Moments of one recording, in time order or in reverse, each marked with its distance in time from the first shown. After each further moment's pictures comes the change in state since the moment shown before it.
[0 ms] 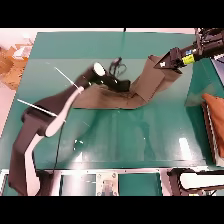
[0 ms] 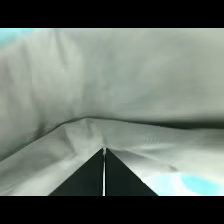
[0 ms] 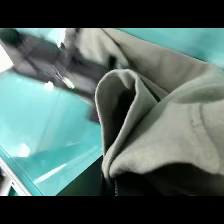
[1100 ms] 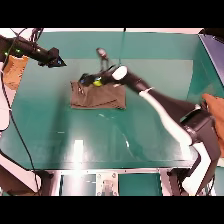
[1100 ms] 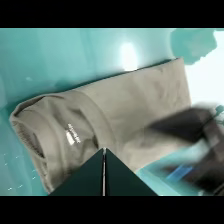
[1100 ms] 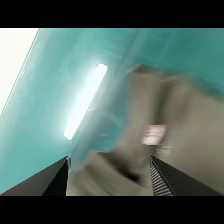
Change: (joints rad) left arm 0.574 0.224 0.022 0.122 -0.399 0.089; right arm 0.611 -0.399 0.000 0.104 -0.845 0.030
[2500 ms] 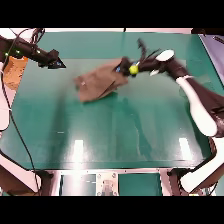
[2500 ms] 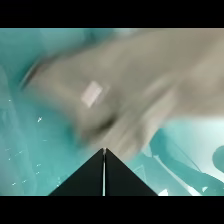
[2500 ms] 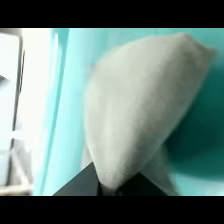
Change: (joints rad) left arm 0.003 0.001 -0.008 0.010 -0.016 0.019; right arm -0.382 0.144 -0.013 0.166 0.351 0.043
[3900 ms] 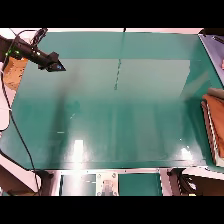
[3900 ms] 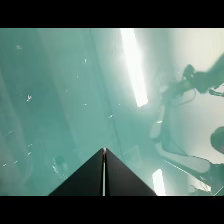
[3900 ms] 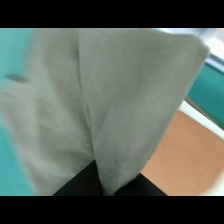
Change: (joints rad) left arm 0.000 0.000 0.000 0.000 -0.085 0.000; right arm -1.231 0.379 0.115 -0.922 0.611 0.349
